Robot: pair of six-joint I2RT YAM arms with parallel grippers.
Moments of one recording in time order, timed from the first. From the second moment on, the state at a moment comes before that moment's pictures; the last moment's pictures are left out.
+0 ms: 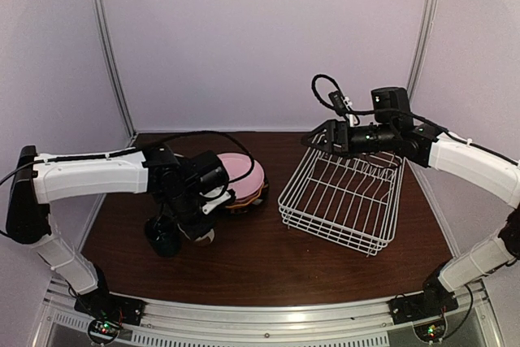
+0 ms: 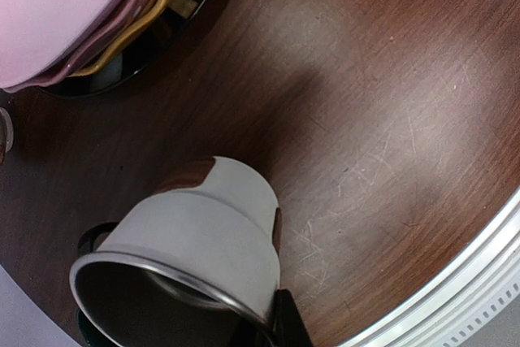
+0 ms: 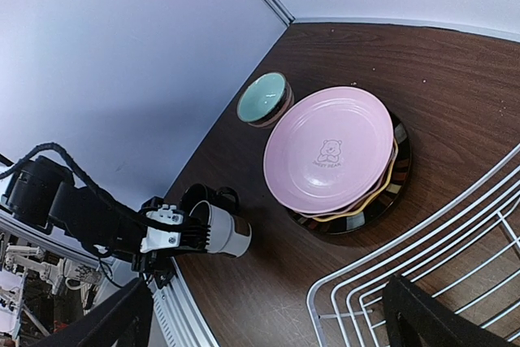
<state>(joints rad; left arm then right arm) -0.98 1.57 1.22 -1.03 -0.11 -0.12 0.53 1.36 1.16 -0.22 -0.58 0.47</state>
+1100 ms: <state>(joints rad) -1.00 1.66 1.21 -1.04 -0.09 -0.08 0.52 1.36 1.16 -0.23 -0.58 0.48</state>
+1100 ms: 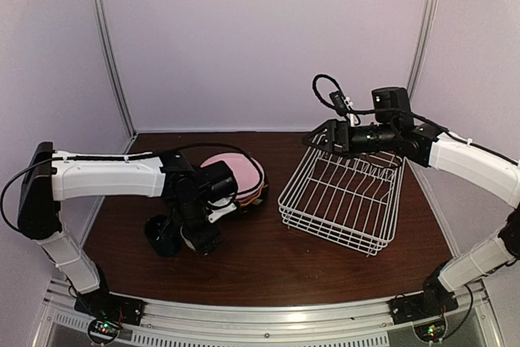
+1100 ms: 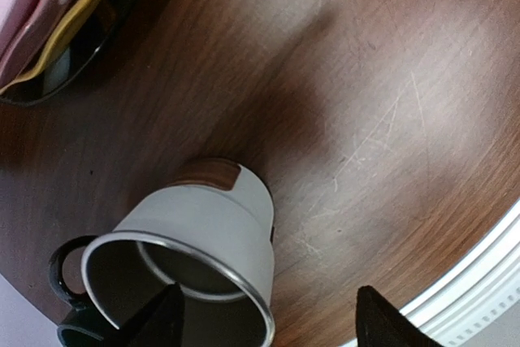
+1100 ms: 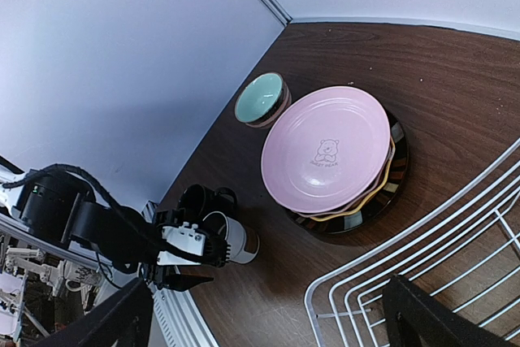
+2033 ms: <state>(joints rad) -0.71 1.56 1.59 -0.62 -0.01 -0.16 0.52 1.34 1.16 -0.23 -0.49 0.41</state>
